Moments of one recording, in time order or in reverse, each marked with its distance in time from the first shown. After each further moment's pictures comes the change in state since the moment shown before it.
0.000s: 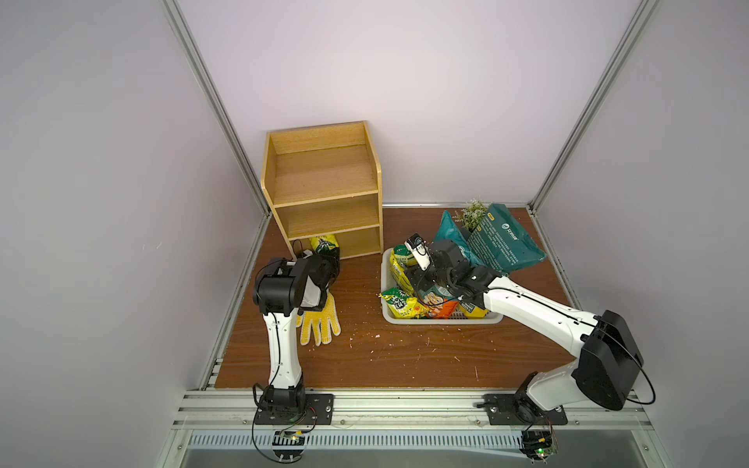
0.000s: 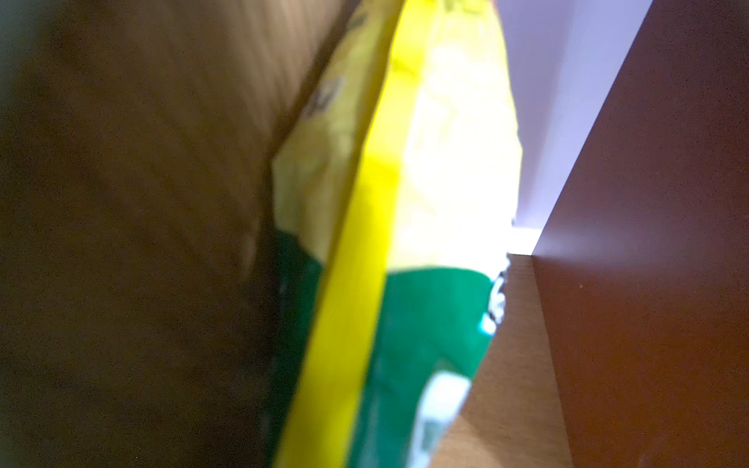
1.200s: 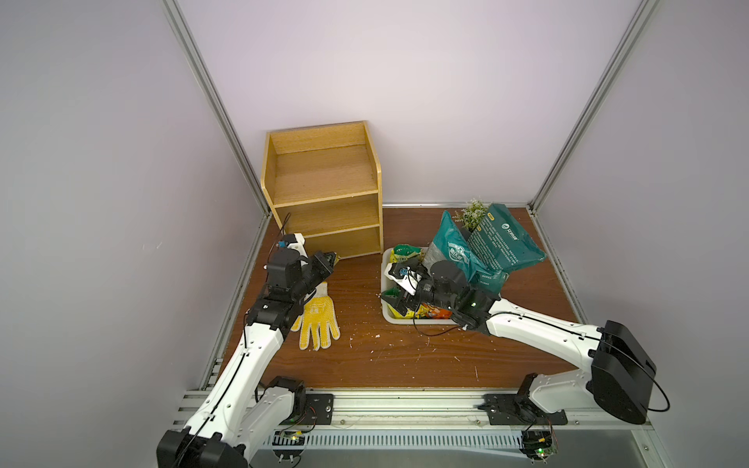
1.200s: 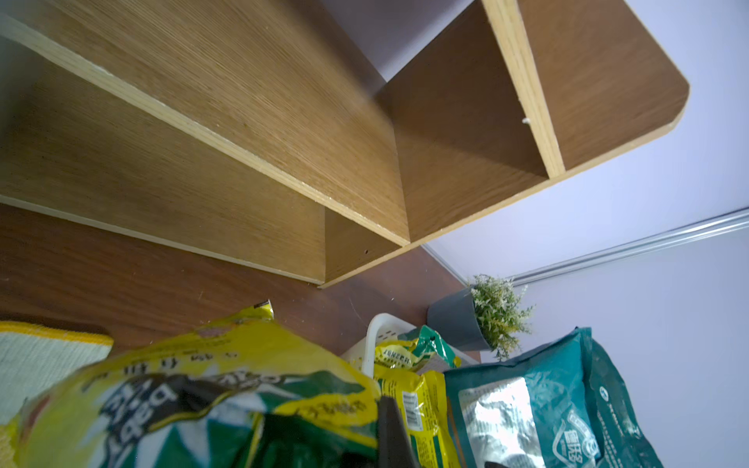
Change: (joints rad) left arm -0.114 -1.250 0.041 -1.477 0.098 0.672; right arm 0.135 -0.086 -0.210 0.454 -0.321 -0.299
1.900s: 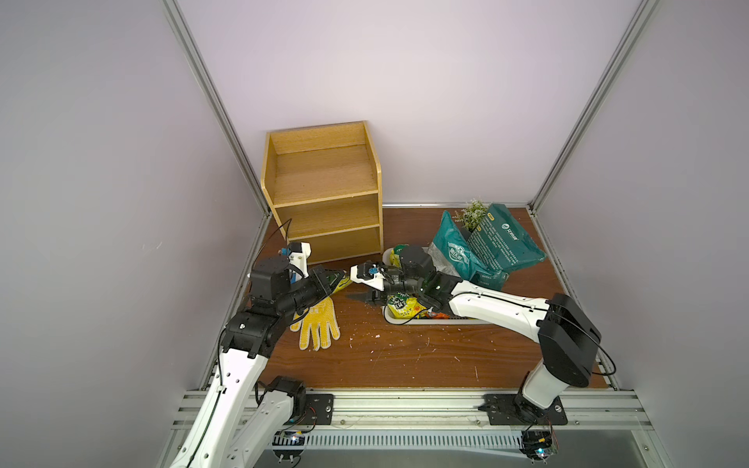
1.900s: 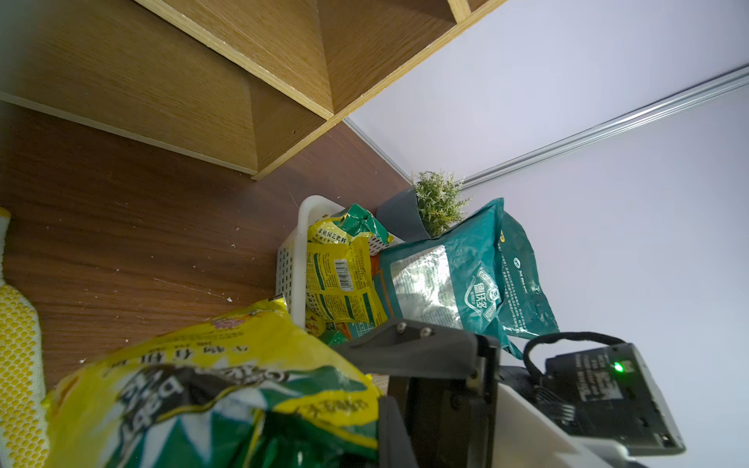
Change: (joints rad) left arm -0.020 -0.162 0.119 -0.327 0.241 -0.008; right arm 0.056 0.314 0.300 0.100 -0.378 -0.033
